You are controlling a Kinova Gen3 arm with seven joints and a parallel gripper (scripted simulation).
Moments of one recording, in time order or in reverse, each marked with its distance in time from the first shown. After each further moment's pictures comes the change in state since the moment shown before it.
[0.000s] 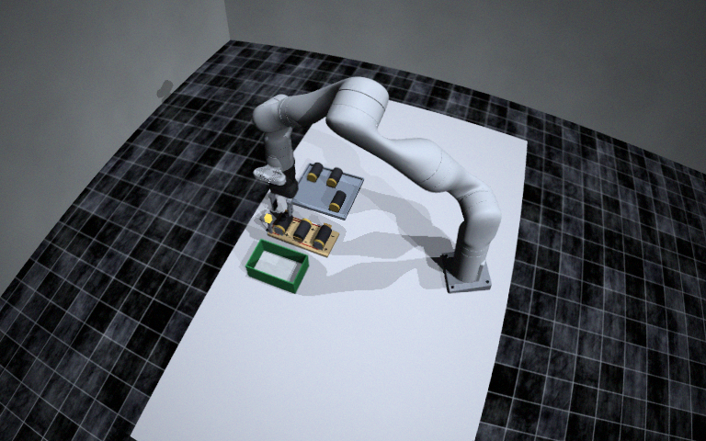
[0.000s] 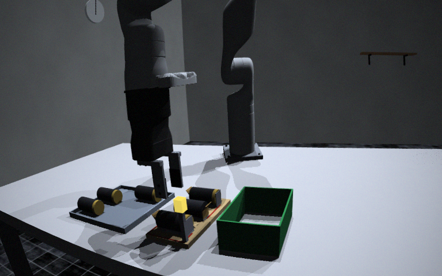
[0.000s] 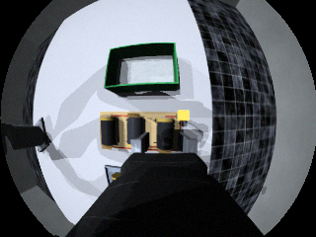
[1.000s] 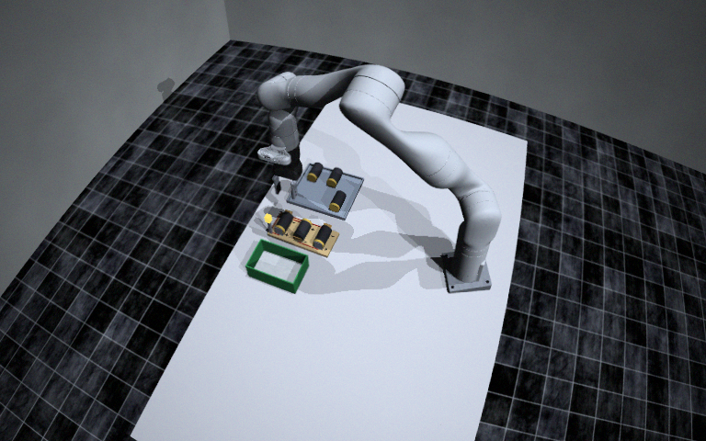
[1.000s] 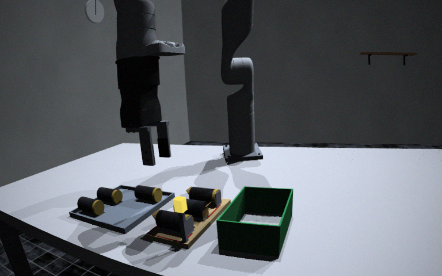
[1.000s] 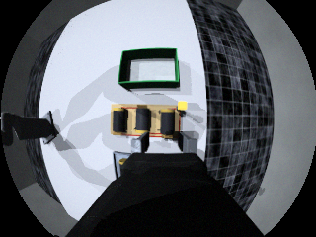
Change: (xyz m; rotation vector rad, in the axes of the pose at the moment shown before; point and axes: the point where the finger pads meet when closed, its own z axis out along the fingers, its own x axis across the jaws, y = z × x) arm -0.007 0.023 -0.054 0.001 0.004 -0.019
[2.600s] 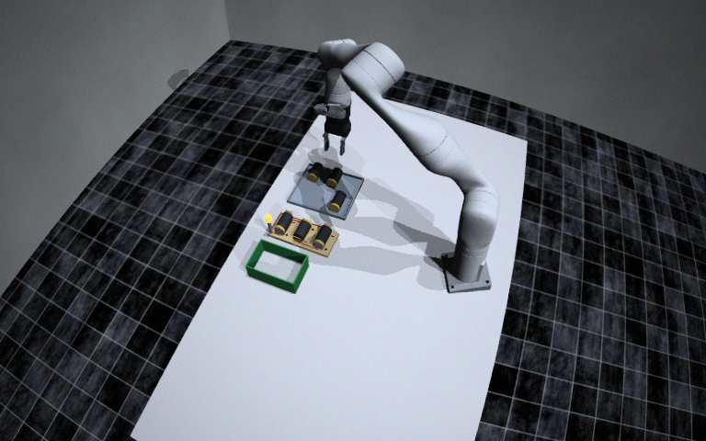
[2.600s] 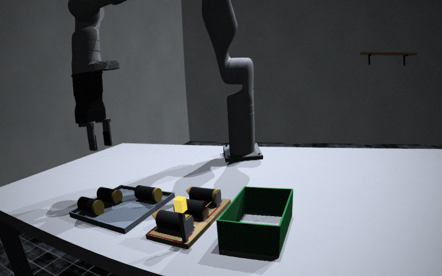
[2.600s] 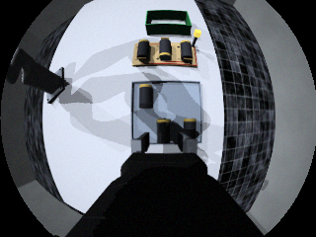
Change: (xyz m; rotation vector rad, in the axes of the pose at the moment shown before) arm -0.064 0.211 -0.001 0.001 0.001 0.017
